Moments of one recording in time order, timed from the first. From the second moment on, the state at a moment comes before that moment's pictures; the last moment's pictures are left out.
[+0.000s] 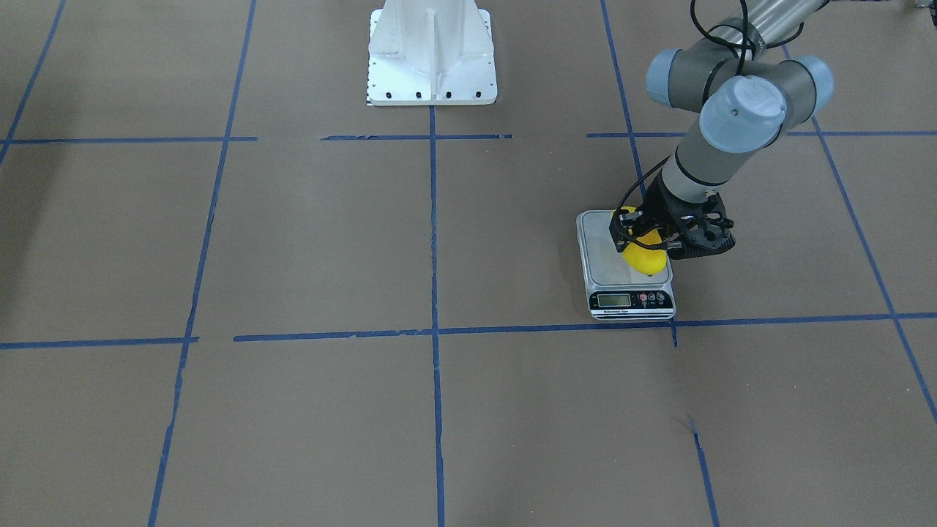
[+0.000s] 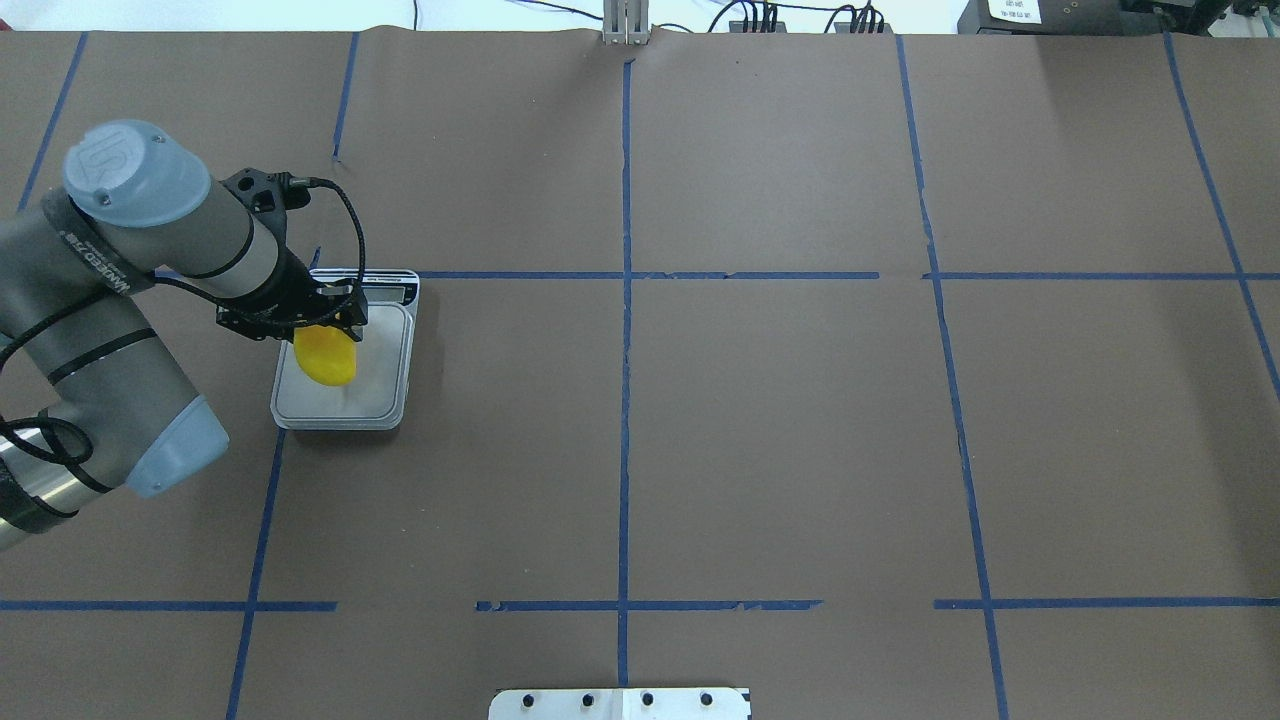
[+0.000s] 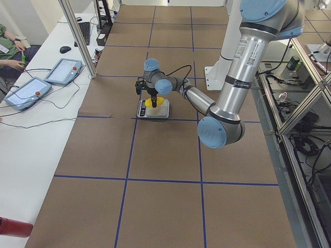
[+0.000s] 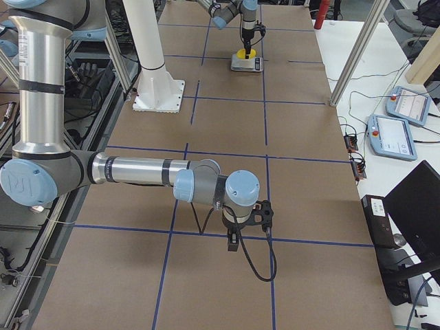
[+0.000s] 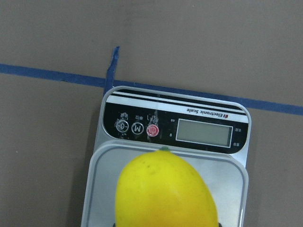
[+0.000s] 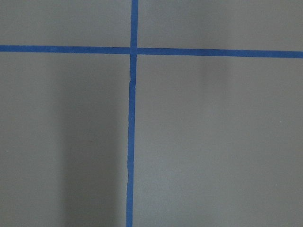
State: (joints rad) left arm -0.78 -1.91 -1.71 -1.79 -2.09 -1.13; right arm 1.62 -1.66 1.66 -1.68 2.35 -0.12
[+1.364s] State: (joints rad) left arm -0.92 -1.82 -1.91 -1.69 -2.10 -0.99; right arm 1.62 -1.66 1.66 -1.68 2.35 -0.12
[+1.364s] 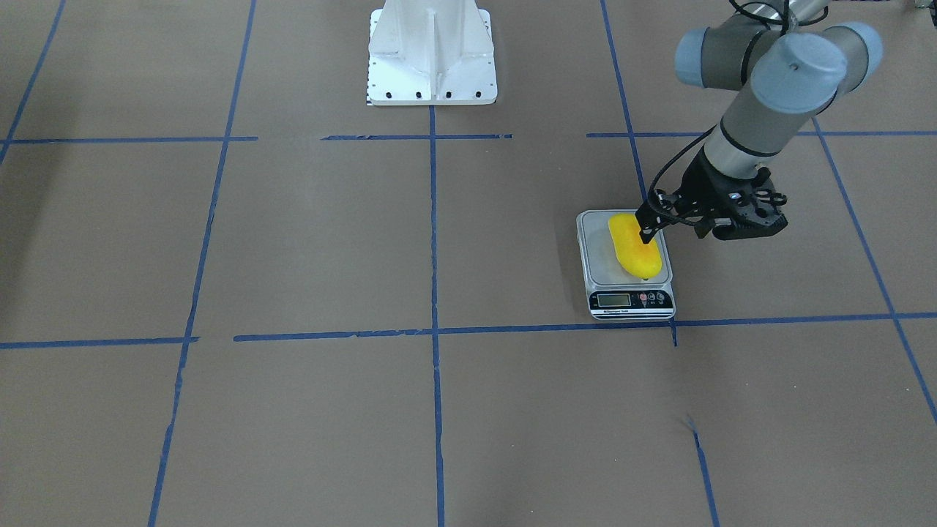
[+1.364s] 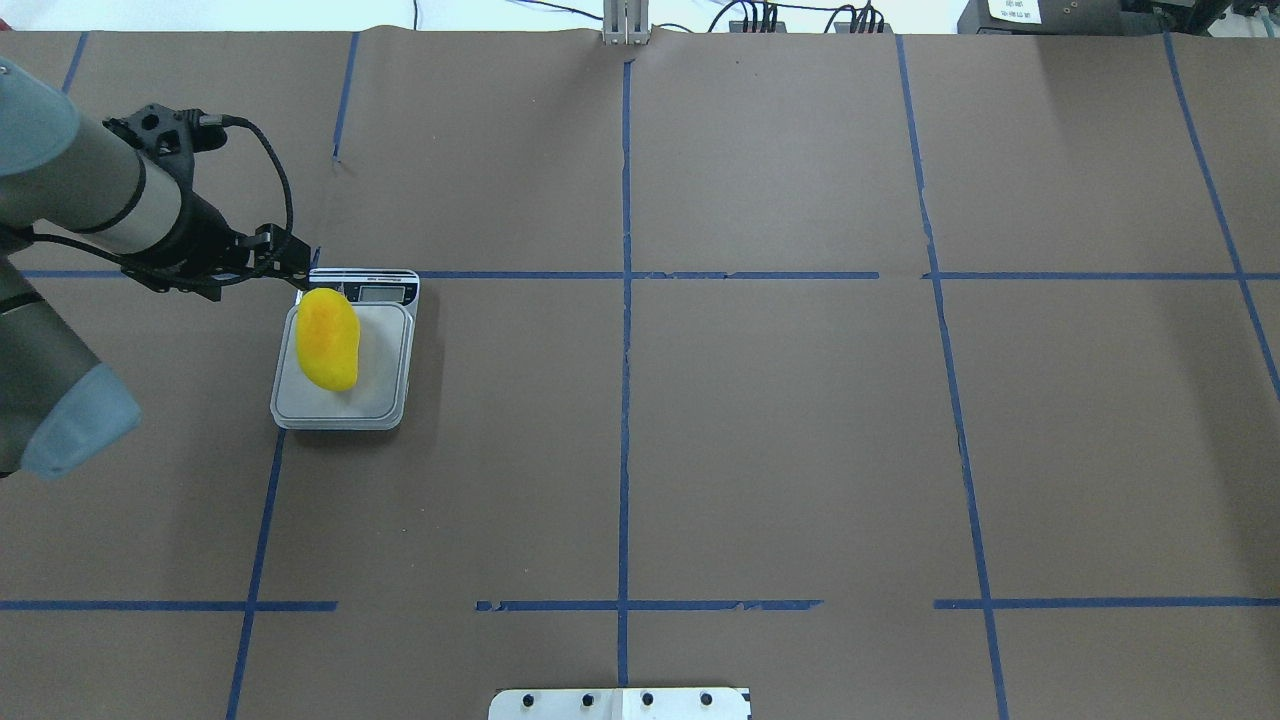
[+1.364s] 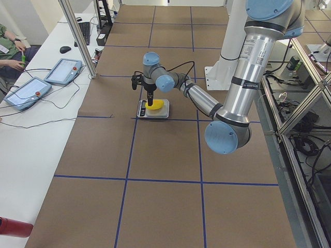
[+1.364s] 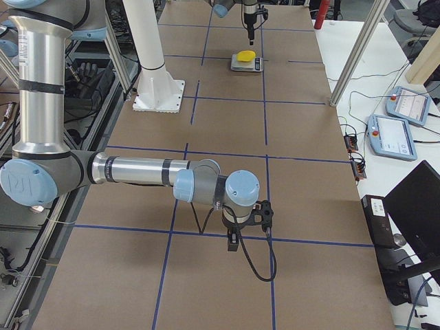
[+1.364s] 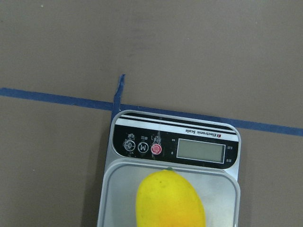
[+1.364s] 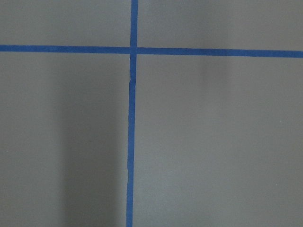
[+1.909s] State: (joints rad) left arm -1.26 -1.60 -1.95 -1.64 -2.17 -0.41; right arm 1.62 -1.66 1.66 -1.68 2.35 -0.12
